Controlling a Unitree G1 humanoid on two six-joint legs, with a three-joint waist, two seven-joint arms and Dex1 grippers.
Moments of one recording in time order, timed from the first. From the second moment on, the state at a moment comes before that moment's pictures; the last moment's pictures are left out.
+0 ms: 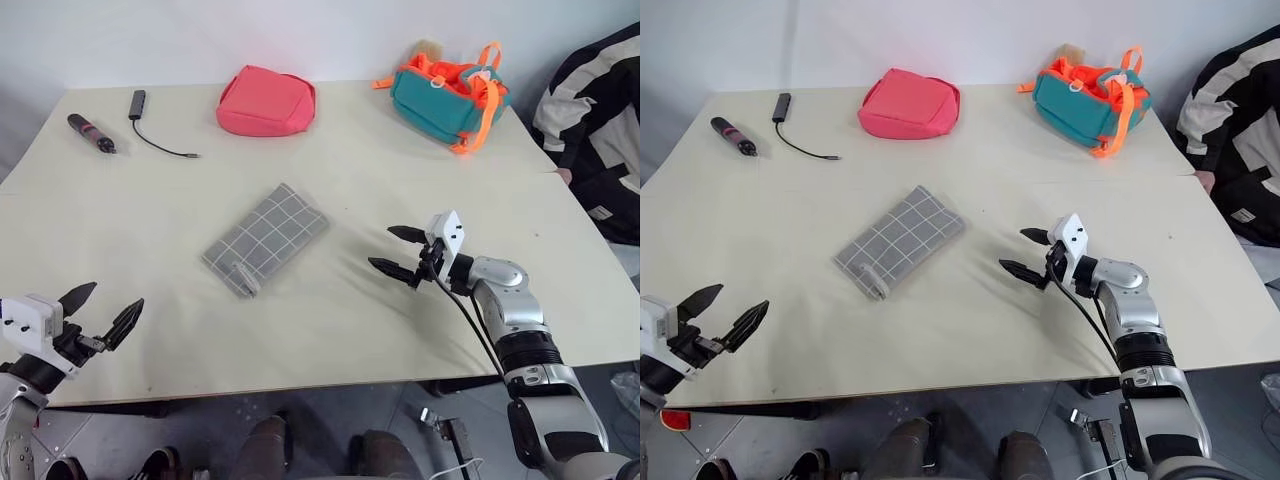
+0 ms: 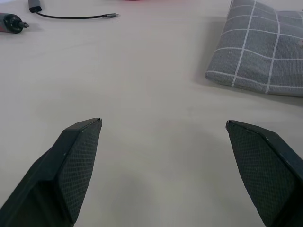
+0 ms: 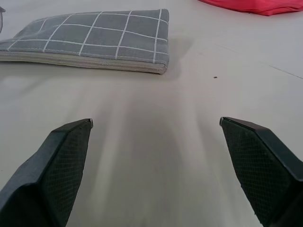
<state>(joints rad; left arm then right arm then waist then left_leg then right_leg) 0.24 0.59 0.63 -0.13 -0.48 0.15 -0.66 -0.62 -0.43 -0.02 0.56 0.26 -0.04 1.05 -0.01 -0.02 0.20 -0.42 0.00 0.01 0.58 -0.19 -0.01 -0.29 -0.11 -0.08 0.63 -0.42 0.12</state>
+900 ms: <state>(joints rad) 0.04 0.63 0.32 -0.02 -0.10 -0.21 -0.60 -1.02 0.04 0.08 0.97 0.07 -0.25 0.62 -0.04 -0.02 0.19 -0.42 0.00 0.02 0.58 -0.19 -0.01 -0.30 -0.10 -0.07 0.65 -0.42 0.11</state>
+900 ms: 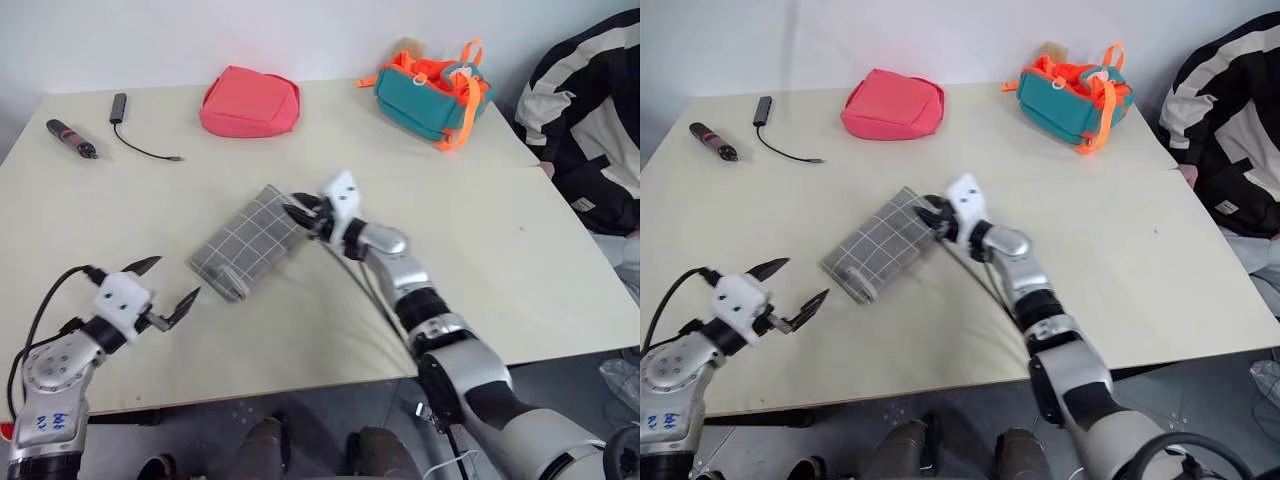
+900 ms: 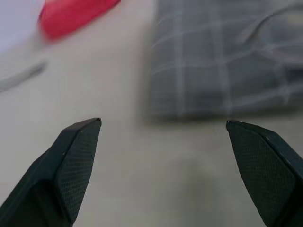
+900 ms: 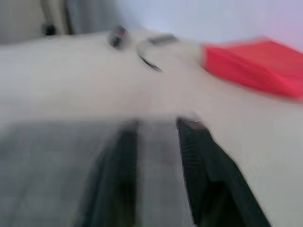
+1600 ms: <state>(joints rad) 0.05 0.71 0.19 0.01 0.21 -0.52 -0.50 -1.11 0.04 0.10 1.26 -0.11 -0.28 0.34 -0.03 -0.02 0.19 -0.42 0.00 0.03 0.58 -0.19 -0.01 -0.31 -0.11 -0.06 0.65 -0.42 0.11</state>
